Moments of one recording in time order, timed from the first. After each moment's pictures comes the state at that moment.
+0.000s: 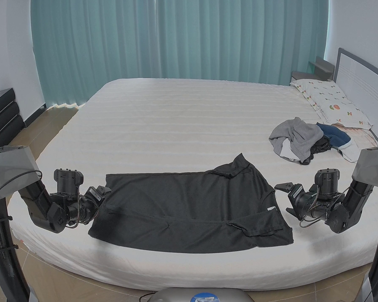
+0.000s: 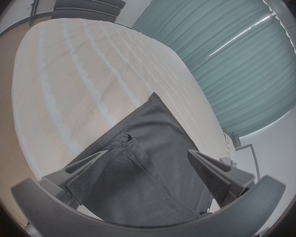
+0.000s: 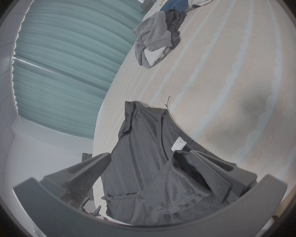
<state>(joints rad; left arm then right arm) -0.05 2.18 -0.65 -0.86 -0.05 -0.95 0.12 2.23 -0.60 -1.10 0.19 1.02</state>
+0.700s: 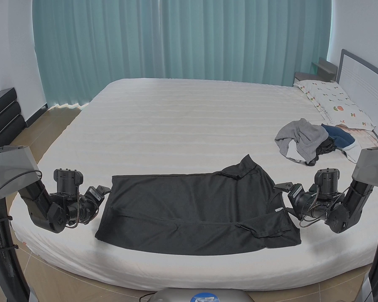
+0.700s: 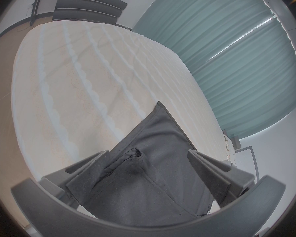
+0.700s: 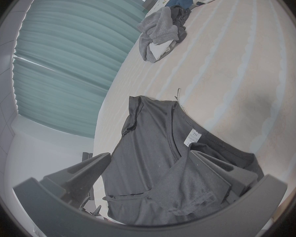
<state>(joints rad) -0.05 2.18 -0.66 -0.87 -0.05 -0.95 0.12 2.22 -0.60 -1.10 0.19 1.02</state>
